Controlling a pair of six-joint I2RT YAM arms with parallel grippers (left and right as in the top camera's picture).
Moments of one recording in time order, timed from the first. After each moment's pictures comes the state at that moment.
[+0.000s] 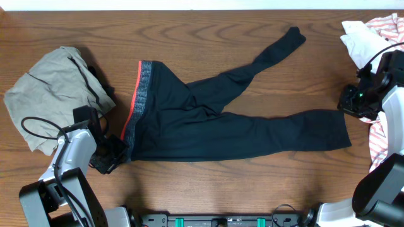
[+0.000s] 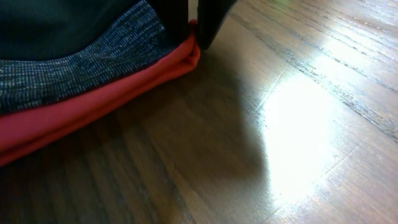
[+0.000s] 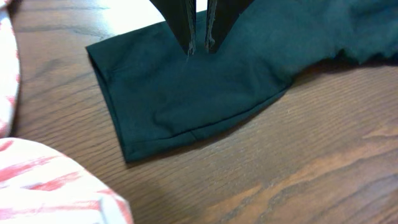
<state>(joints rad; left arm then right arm) 0.33 1.51 0.71 -0.82 0.12 -0.54 -0.38 1.67 1.31 -1.02 -0.16 0.05</state>
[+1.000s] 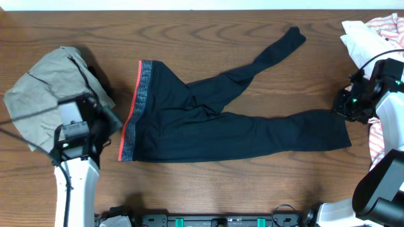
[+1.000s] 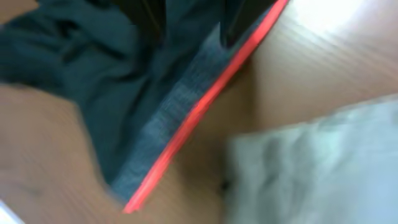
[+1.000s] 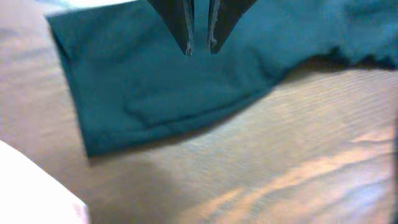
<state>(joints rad) 0.20 1.11 0.77 -0.55 0.15 -0.42 -0.38 1.67 1.21 -0.90 -0.25 0.03</state>
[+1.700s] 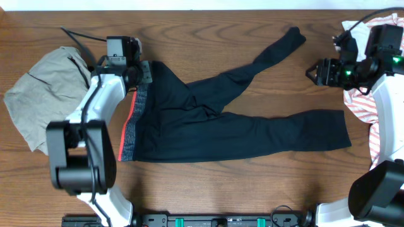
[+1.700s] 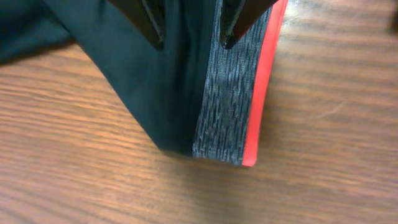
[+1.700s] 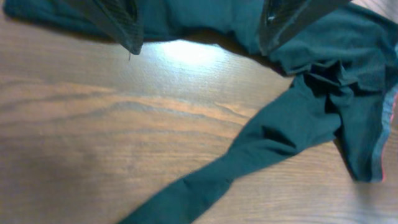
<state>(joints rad) -0.01 1.90 1.27 -0.36 0.15 -0.17 -0.22 1.67 1.48 -0.94 -0.47 -0.10</state>
